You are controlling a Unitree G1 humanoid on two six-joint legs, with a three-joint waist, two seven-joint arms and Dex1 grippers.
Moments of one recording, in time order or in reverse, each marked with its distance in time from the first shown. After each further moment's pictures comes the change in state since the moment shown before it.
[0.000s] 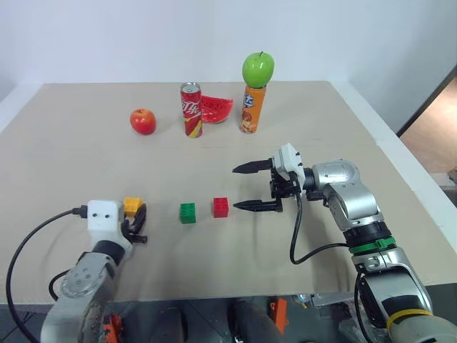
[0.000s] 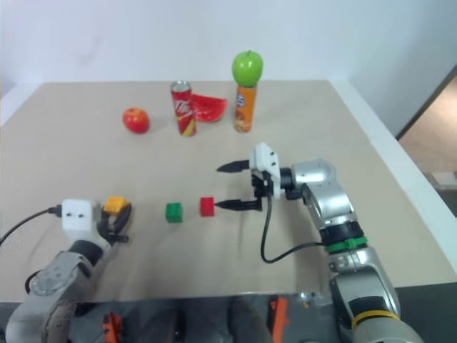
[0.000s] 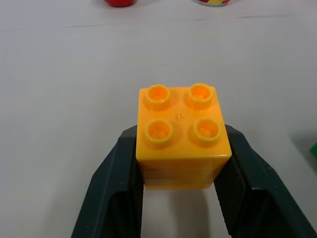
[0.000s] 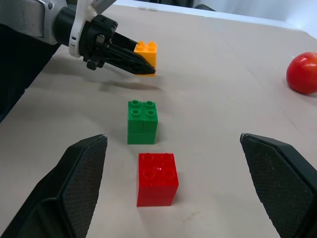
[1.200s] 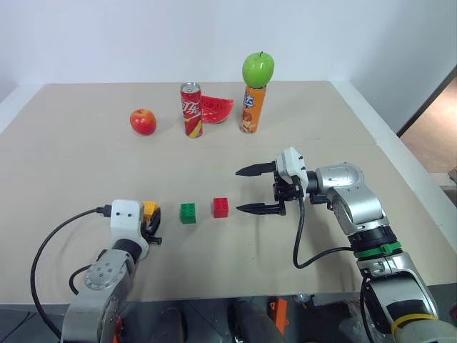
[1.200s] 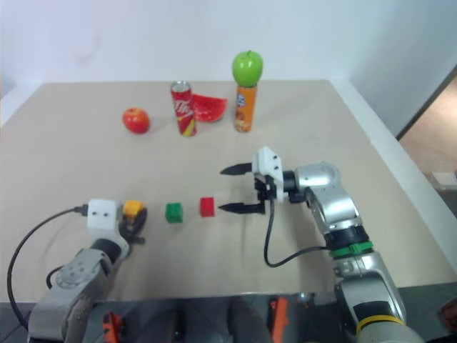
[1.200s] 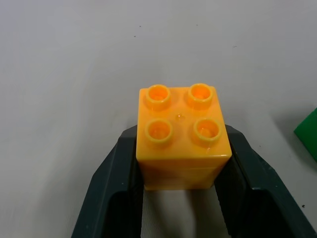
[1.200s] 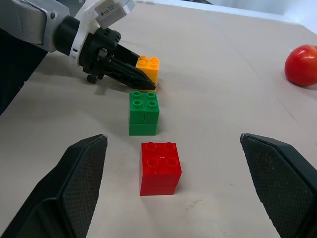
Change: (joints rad) left arm -0.047 -0.010 -0.094 0.060 0.049 0.047 -0.011; right arm 0.032 -0.027 -0.001 -0.037 0.000 0.005 -0.019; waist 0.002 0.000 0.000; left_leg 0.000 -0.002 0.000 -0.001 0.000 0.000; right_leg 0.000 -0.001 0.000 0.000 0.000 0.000
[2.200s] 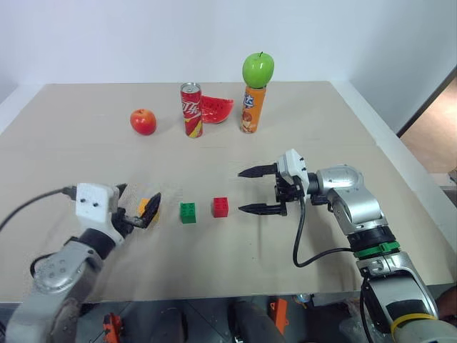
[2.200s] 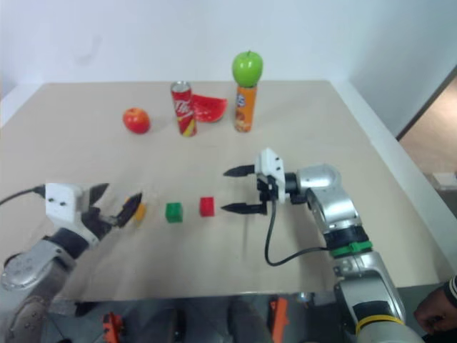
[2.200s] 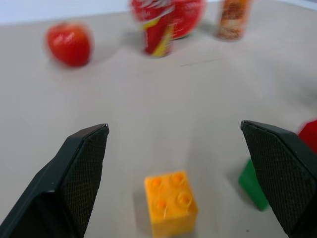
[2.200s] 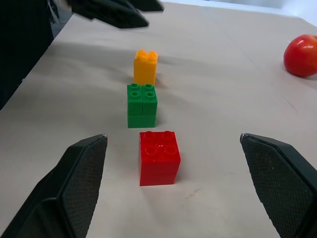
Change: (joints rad) left arm -0.029 0.256 0.247 -0.196 -0.282 0.047 -0.252; right arm -0.010 0.005 -0.003 0.077 0.001 -0.035 0.019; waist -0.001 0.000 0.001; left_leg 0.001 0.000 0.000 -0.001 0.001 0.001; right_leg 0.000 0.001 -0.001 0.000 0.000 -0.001
